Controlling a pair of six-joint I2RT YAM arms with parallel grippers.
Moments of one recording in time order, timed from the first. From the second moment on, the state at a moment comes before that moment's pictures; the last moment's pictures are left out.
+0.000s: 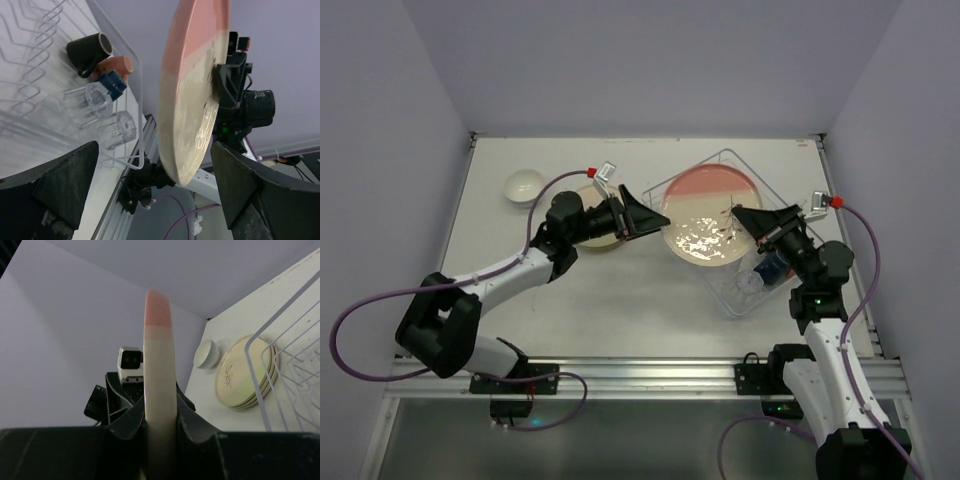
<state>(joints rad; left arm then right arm) -0.56 1.40 0.76 0.58 0.63 -1.10 -0.01 0.69 0.46 0.43 -0.55 1.26</state>
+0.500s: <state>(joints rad) -0.63 1.46 0.83 0.75 0.62 -1.22 -0.01 0.83 0.43 0.71 -0.74 1.35</state>
